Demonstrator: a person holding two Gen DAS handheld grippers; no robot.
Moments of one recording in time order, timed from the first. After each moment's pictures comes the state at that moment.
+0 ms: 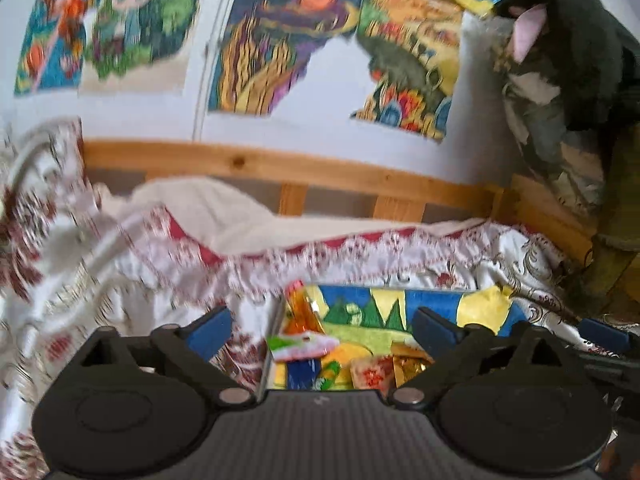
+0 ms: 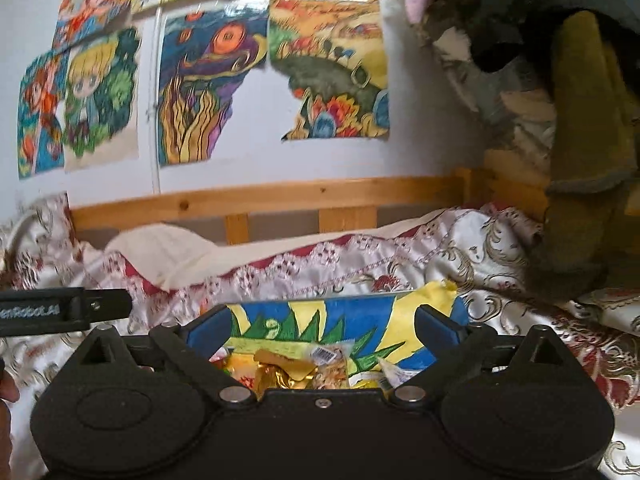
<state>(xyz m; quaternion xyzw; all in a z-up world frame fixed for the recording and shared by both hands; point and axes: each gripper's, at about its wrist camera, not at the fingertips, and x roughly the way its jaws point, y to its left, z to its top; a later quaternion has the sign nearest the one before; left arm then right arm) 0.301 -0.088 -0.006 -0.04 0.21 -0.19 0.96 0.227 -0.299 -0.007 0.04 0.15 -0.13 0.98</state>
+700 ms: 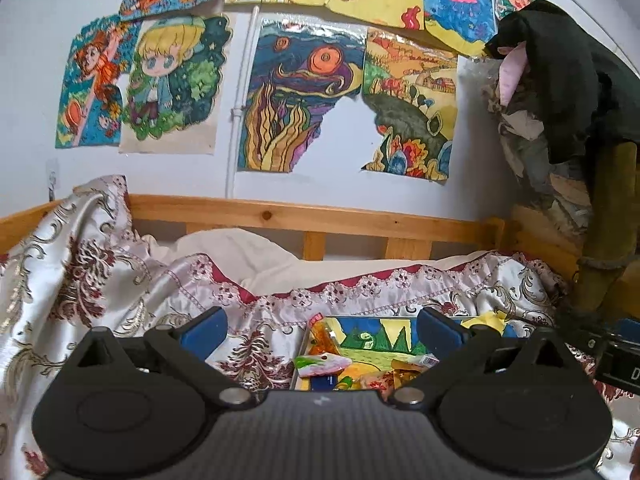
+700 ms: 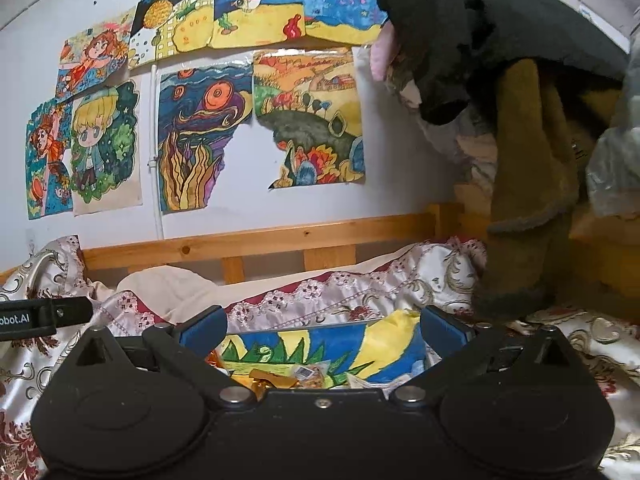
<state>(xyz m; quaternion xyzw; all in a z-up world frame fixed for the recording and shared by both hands) 0.223 -0.072 0.036 -0.03 0.15 -0.15 0.98 0.144 -0.309 0.030 0.05 0.10 -0.14 0.98</state>
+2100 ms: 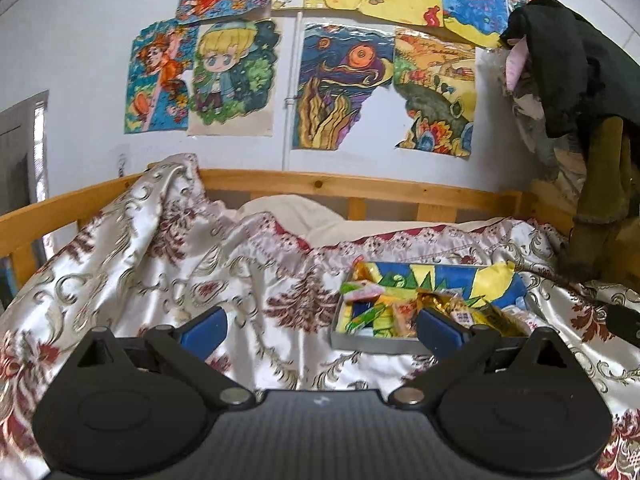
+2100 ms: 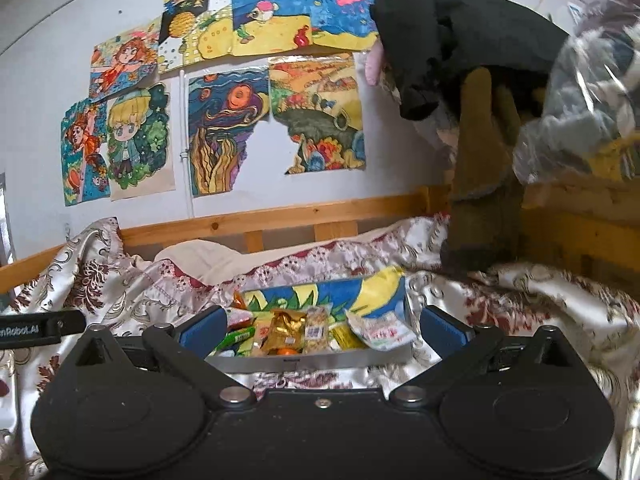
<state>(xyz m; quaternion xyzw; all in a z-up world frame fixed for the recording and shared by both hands) 0.088 -0.029 0.022 -0.02 0.18 -0.08 0.98 0.001 -0.287 0.022 0.06 0.12 -0.11 0.98</state>
